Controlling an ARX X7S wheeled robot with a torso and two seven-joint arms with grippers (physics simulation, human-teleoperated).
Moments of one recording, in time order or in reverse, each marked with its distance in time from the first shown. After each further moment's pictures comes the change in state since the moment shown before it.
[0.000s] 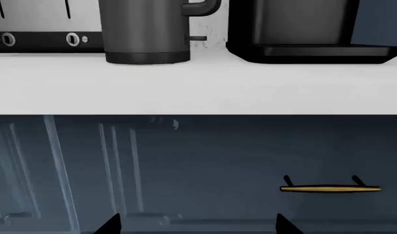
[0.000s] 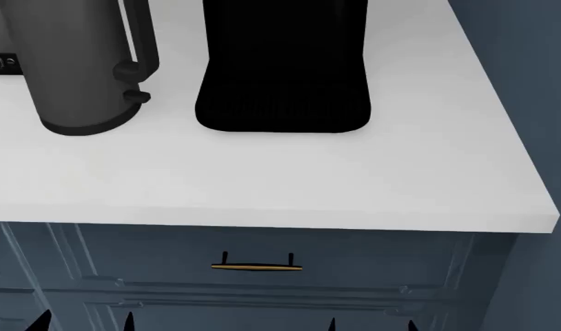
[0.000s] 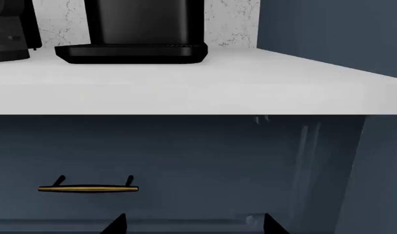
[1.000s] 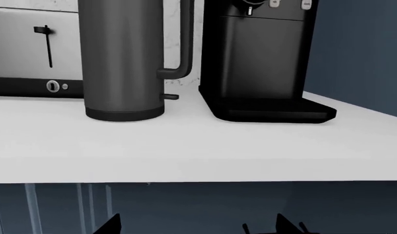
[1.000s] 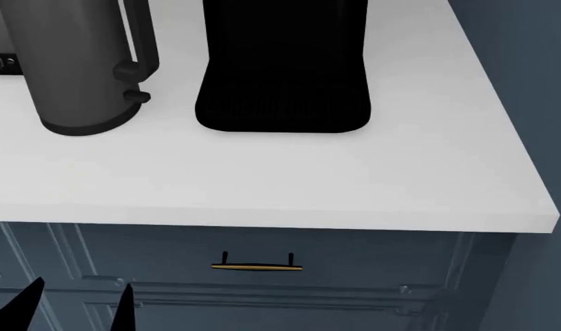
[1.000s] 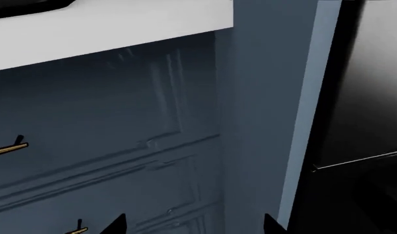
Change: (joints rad) left arm 0.045 -0.111 0.105 0.437 -0.158 -0.290 -0.077; right arm -0.290 0.048 0.218 -0.484 0.251 0.446 0.175
